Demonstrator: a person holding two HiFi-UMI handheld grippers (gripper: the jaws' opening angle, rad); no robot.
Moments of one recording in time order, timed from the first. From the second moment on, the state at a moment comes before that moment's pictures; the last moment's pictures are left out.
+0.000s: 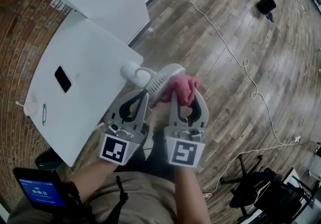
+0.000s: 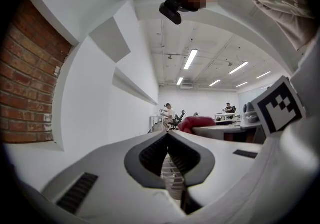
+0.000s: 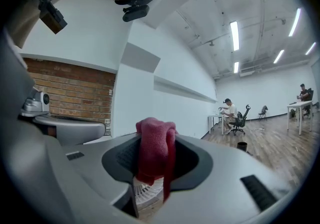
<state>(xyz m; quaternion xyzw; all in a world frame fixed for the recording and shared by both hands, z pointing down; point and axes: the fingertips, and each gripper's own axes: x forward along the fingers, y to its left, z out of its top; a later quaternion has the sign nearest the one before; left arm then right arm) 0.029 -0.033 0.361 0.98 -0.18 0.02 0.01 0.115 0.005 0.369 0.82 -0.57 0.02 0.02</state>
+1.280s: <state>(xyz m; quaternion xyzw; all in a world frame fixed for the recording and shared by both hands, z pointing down) 0.030 -0.039 0.364 0.98 -0.19 0.03 0.01 0.155 0.006 0.395 0.84 -0.54 0.05 0.04</state>
